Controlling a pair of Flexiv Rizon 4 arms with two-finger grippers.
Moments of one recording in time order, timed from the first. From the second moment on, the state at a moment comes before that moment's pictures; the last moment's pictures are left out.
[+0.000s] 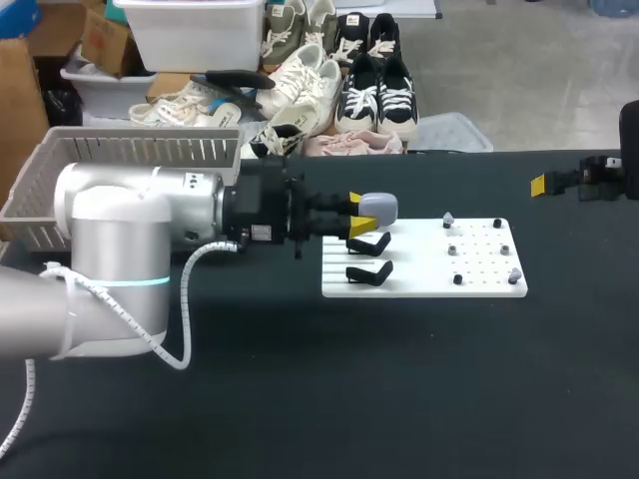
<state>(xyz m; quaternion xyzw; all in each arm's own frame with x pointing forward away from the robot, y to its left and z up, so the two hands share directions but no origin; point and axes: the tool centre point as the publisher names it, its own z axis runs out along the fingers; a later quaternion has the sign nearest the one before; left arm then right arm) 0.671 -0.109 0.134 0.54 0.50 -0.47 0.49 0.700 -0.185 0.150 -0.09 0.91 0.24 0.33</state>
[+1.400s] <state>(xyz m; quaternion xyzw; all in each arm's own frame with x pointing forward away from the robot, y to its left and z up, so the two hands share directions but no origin) 0.676 -0.120 0.117 0.55 0.49 -0.47 0.48 0.630 -0.054 0.181 -0.30 0.86 0.25 0.33</state>
